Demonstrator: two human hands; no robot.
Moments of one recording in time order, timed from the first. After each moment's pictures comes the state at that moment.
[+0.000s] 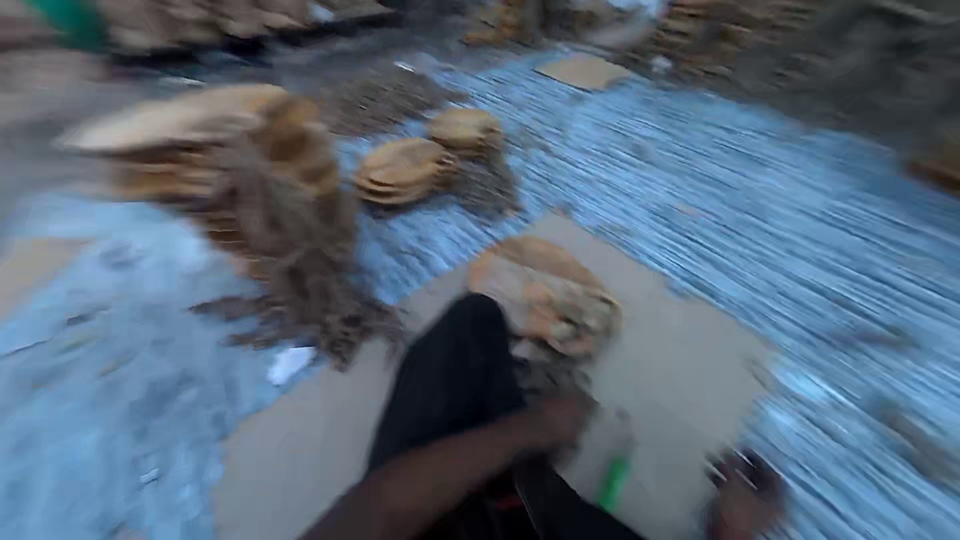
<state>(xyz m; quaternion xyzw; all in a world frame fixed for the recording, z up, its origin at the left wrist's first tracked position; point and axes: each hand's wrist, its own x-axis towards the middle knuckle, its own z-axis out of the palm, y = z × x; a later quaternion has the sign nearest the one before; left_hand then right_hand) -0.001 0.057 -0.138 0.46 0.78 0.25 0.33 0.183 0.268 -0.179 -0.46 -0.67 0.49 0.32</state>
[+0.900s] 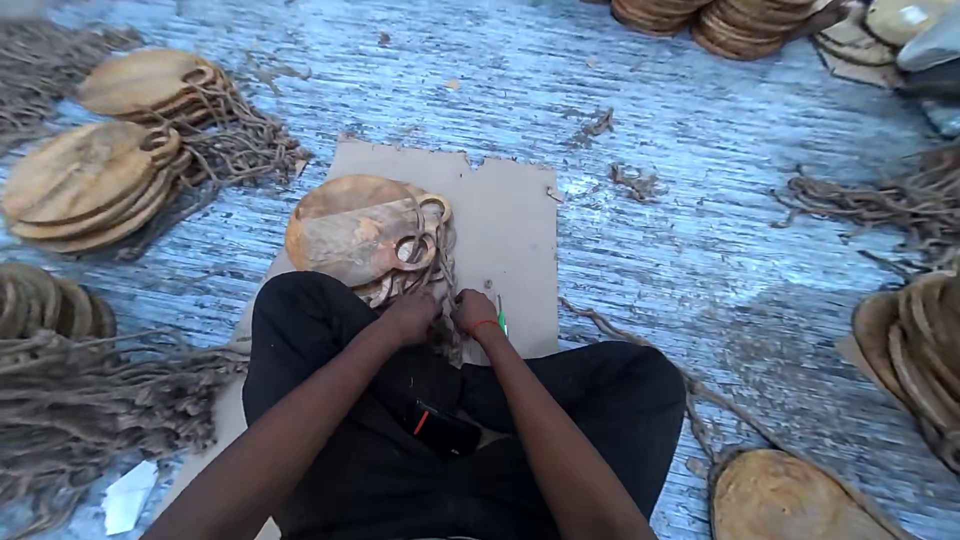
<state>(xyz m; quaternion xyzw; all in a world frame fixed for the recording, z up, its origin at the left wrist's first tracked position) -0.057 0.071 -0.136 0.63 0.70 -0.09 0.32 0.063 0.174 -0.159 -0.45 -0.79 0.38 -0.18</state>
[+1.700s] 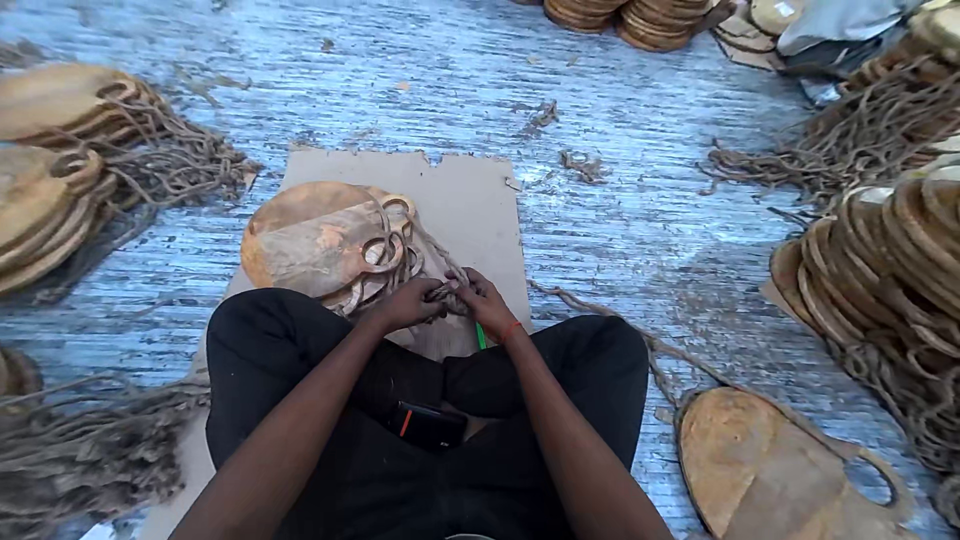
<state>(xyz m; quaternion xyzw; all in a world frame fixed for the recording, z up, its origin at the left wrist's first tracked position) -0.042 0.092 -0.127 0.56 0.63 0.25 0.48 0.136 0.177 -0.152 -0.34 -0.61 0.69 0.19</state>
